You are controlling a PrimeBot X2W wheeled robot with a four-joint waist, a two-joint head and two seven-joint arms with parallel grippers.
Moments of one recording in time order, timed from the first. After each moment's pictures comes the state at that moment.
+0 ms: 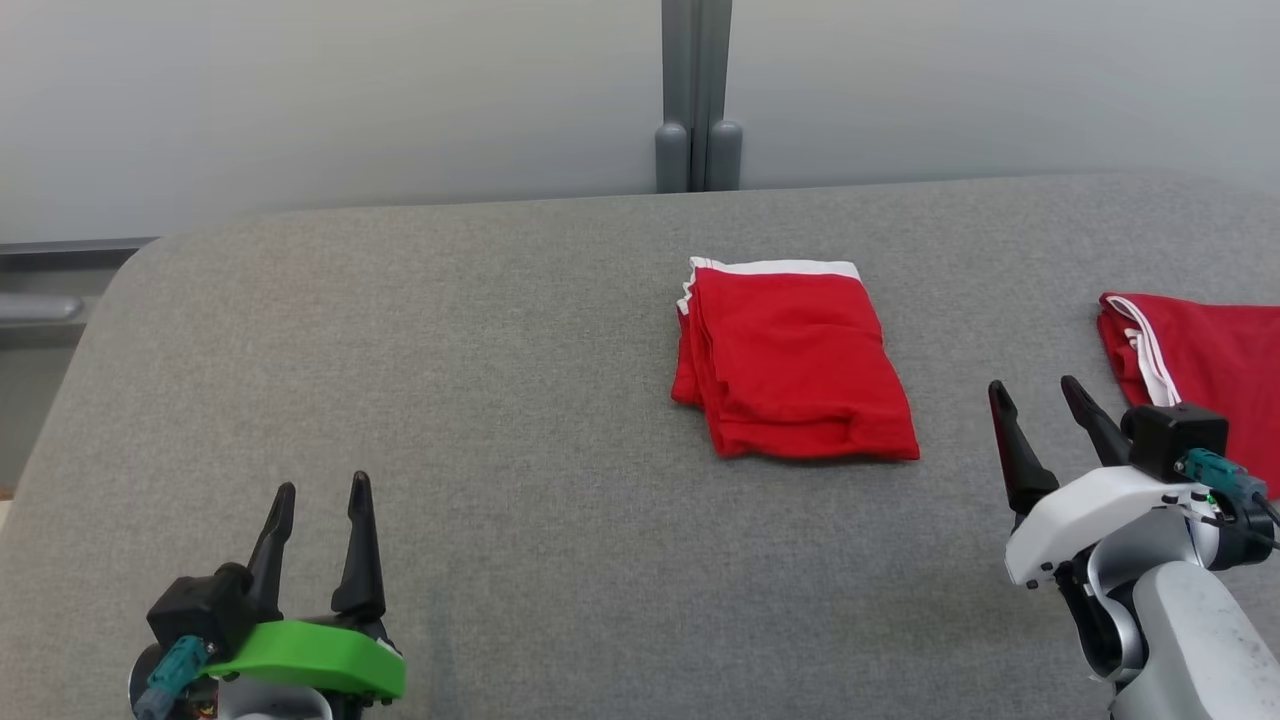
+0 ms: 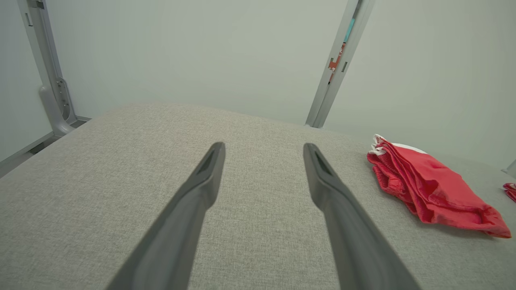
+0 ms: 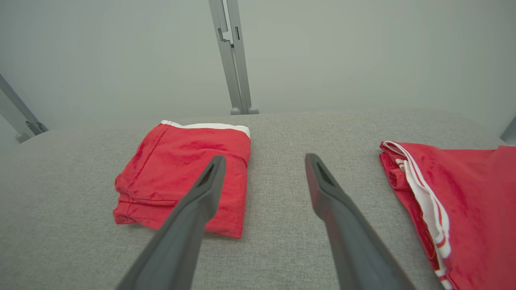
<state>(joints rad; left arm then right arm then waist) -0.06 0.07 -0.02 0.31 -0.34 -0.13 -0.26 -0.22 -0.19 0.04 0.34 0.29 0.13 -0.06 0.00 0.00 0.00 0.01</state>
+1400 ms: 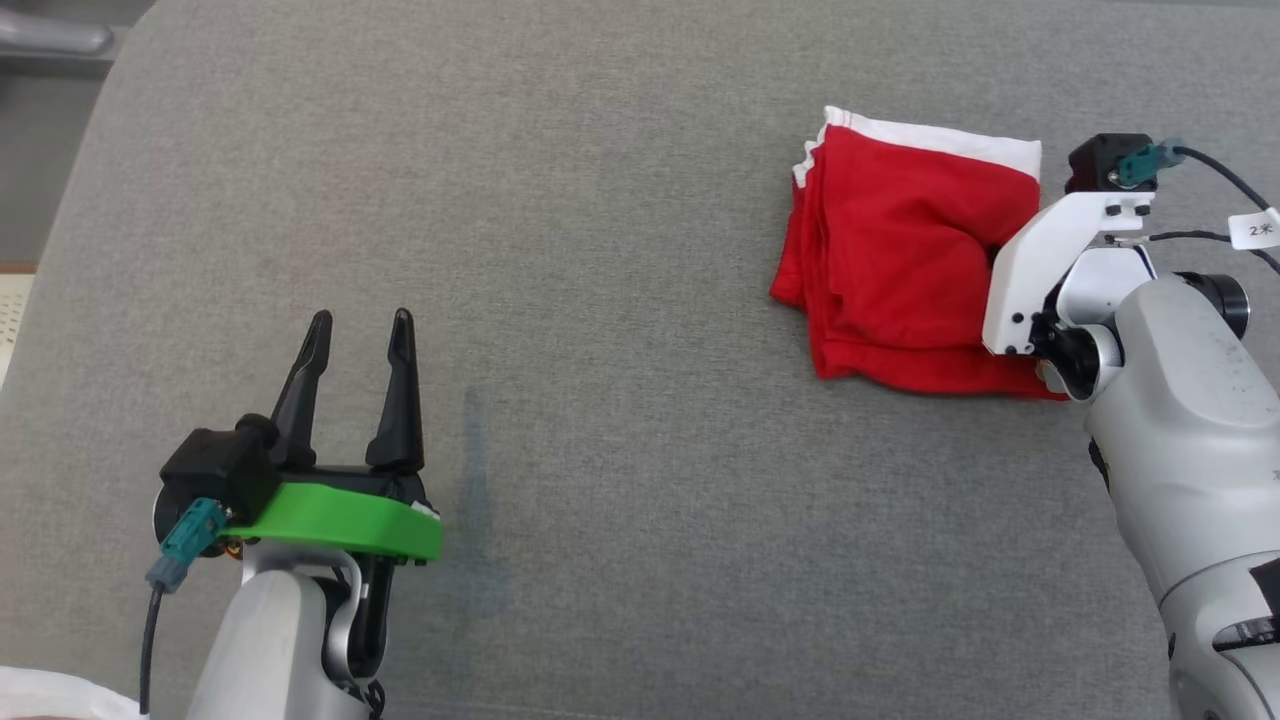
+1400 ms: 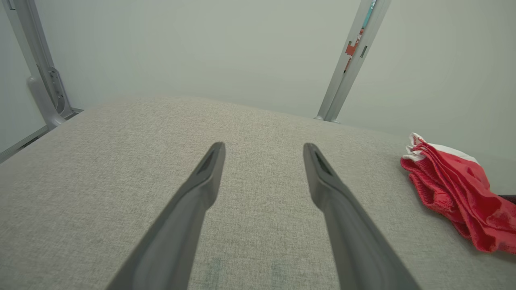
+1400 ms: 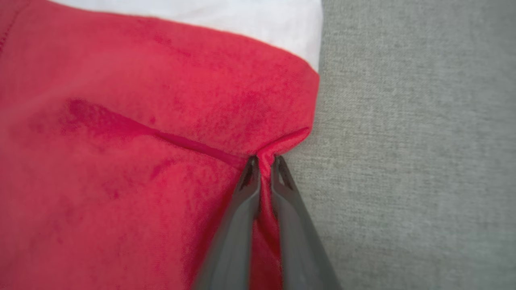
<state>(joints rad) -0.28 0.07 -0.13 0.26 -0.37 -0.13 -0.26 -0.86 -0.17 0.02 0.96 0.22 0.13 0.41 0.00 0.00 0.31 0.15</state>
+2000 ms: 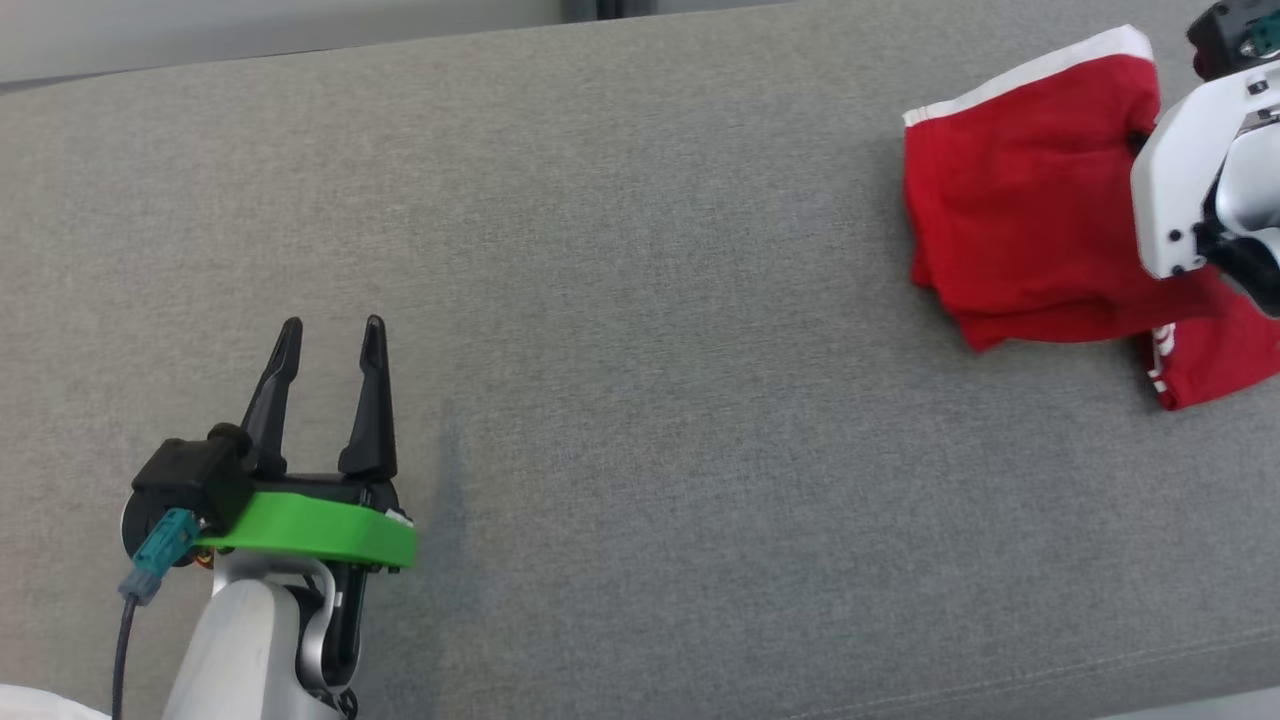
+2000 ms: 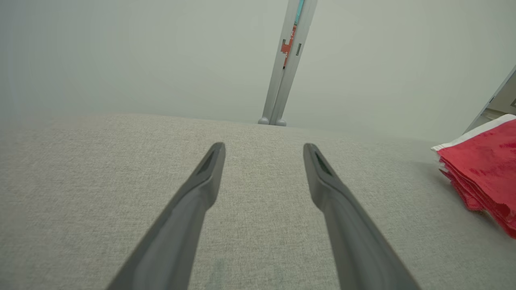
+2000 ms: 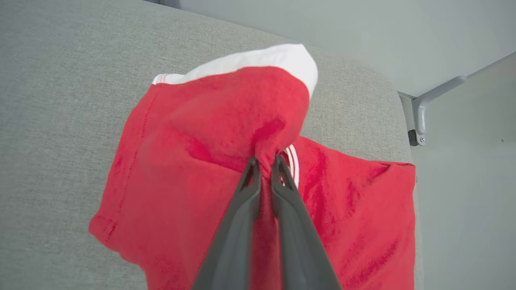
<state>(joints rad) -0.26 0.10 -0.11 0.24 -0.36 -0.13 -0.26 -0.89 -0.54 0.38 0.56 0.42 0.13 0.61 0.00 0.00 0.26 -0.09</state>
